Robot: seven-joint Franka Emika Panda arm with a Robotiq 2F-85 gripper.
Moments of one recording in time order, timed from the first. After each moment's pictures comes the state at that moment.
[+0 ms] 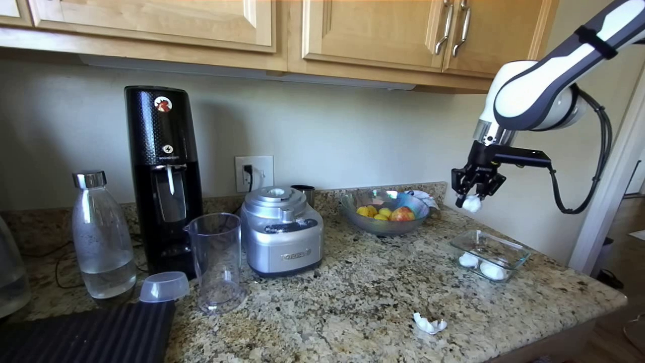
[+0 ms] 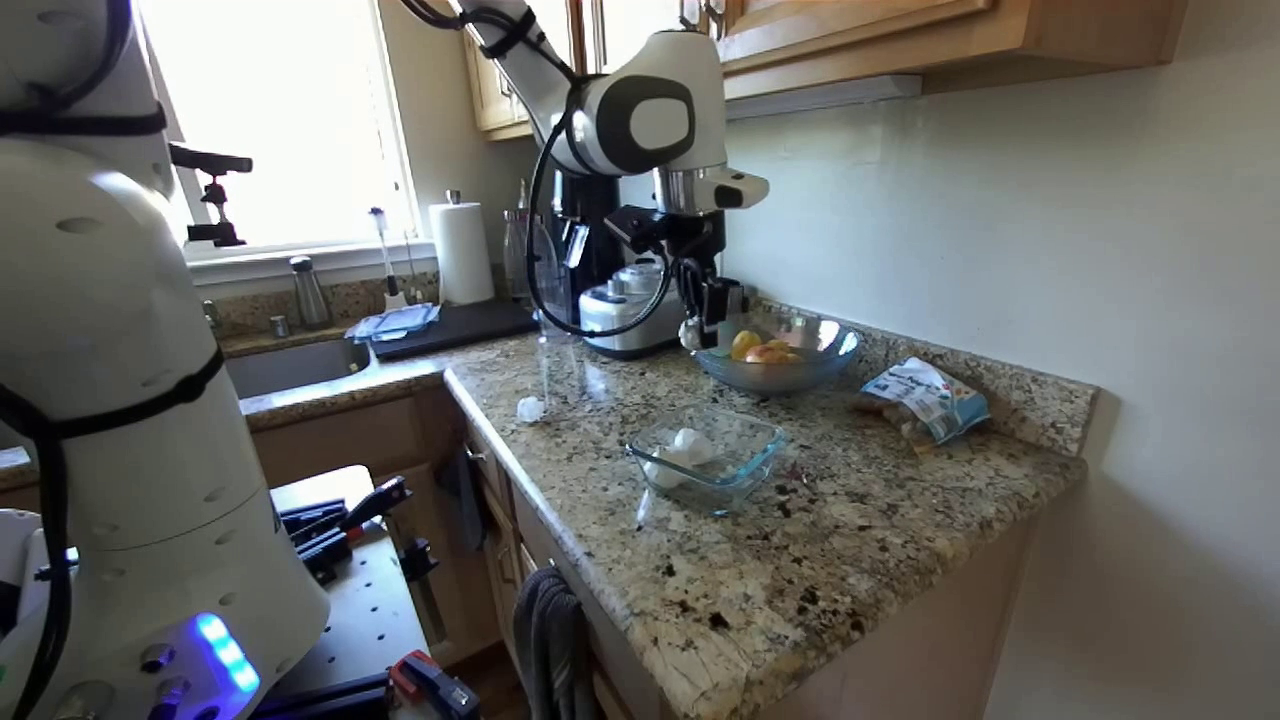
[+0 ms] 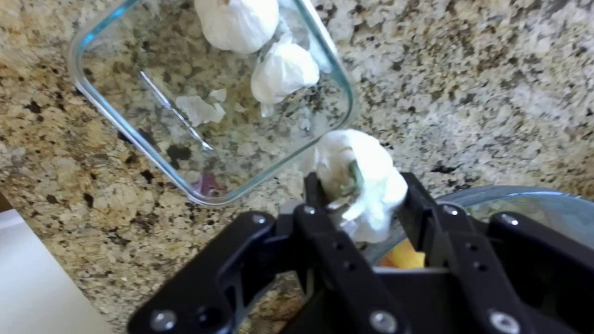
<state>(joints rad) 0.06 0.10 0.00 -2.32 0.06 2.57 0.34</state>
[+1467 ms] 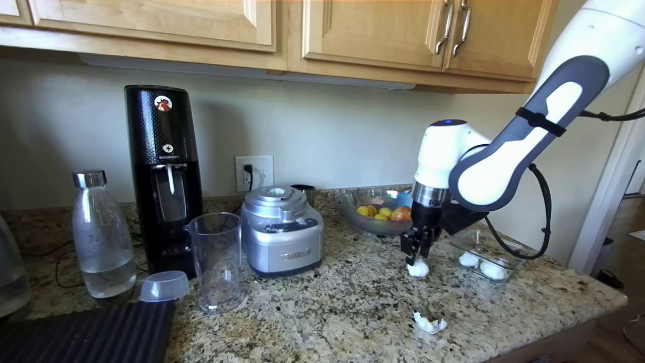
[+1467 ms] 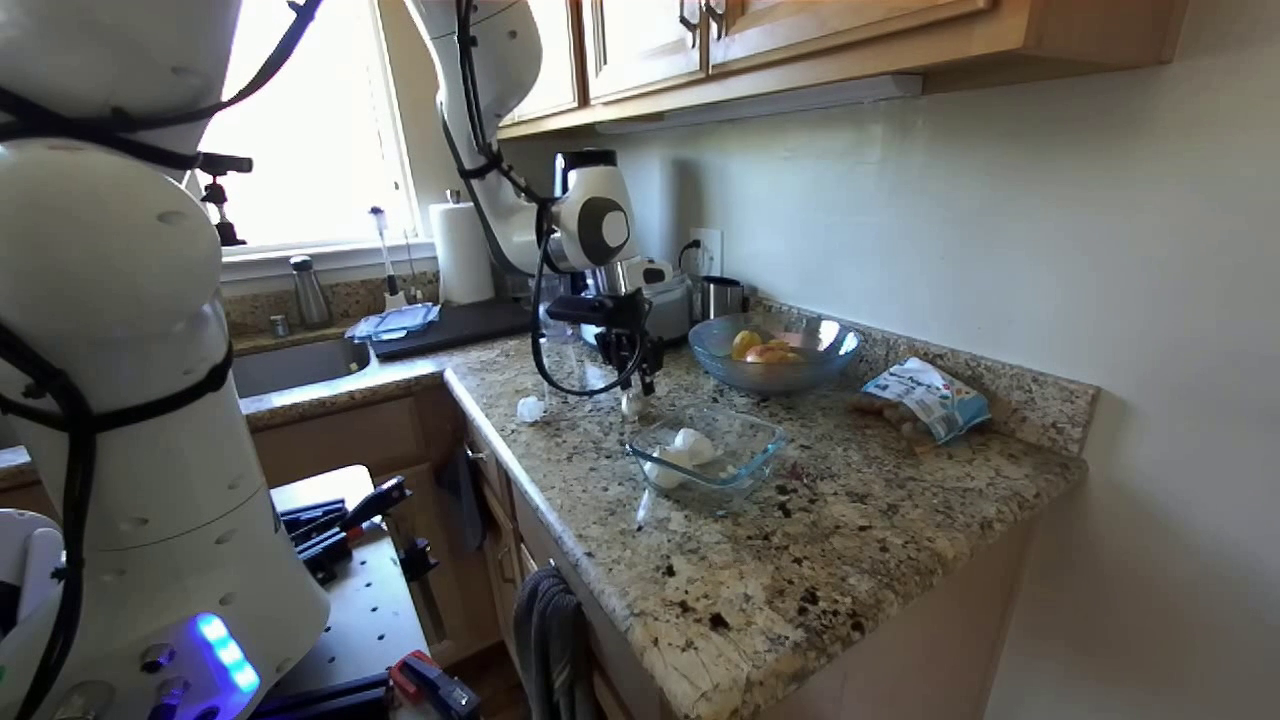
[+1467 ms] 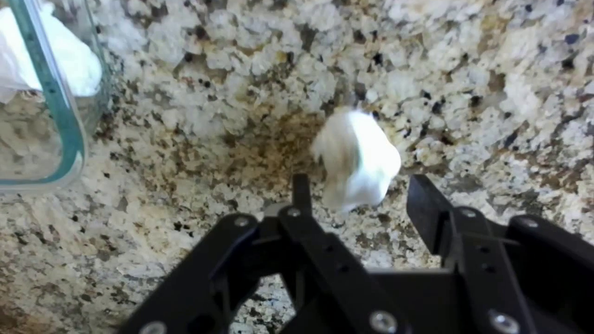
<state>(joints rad) 0.35 0.44 0.01 -2.19 -0.27 2.74 0.38</state>
